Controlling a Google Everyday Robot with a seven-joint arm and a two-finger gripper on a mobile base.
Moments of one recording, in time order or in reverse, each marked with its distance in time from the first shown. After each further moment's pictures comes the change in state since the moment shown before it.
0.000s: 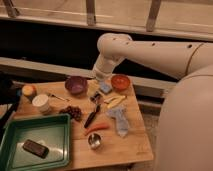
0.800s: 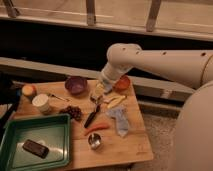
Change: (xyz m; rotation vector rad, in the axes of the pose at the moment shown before) arm 0.029 -0.008 0.013 0.078 -0.061 0.098
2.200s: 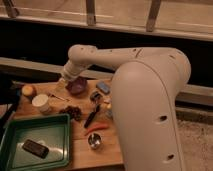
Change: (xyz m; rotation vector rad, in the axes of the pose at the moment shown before) arm -0.182 0.025 0.112 -0.093 -0.192 -0.130
